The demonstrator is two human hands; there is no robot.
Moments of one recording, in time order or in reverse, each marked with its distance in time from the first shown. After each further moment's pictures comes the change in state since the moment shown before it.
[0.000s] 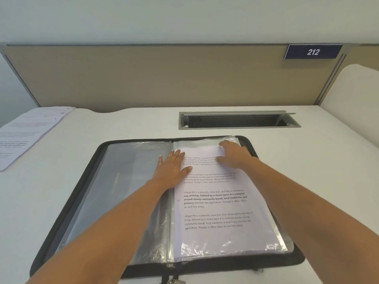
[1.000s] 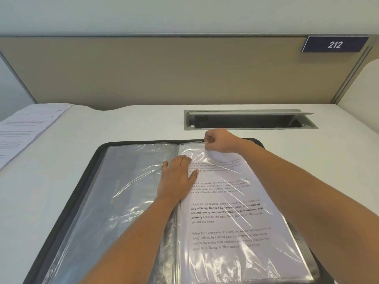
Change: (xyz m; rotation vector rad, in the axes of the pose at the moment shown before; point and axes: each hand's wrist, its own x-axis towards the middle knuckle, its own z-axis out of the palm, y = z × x) left_hand 0.010 -0.003 0.024 -0.066 0.314 0.017; right_hand 0.062 -0.040 -0.025 0.356 -0.049 -0.261
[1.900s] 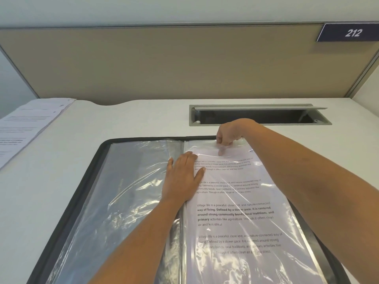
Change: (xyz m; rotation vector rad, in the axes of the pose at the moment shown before) left_hand -0.001 -0.001 0.003 -0.039 -0.008 -0.001; right_hand 0.042 0.001 -0.023 -0.396 -0.495 0.262
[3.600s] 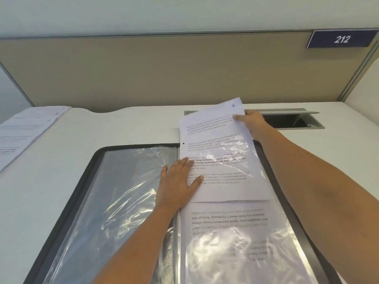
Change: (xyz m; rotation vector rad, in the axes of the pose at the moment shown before) left_hand 0.001 0.000 -0.004 0.049 -0.059 -0.006; right_hand -0.002 0.066 0.001 1.417 0.773 0.089
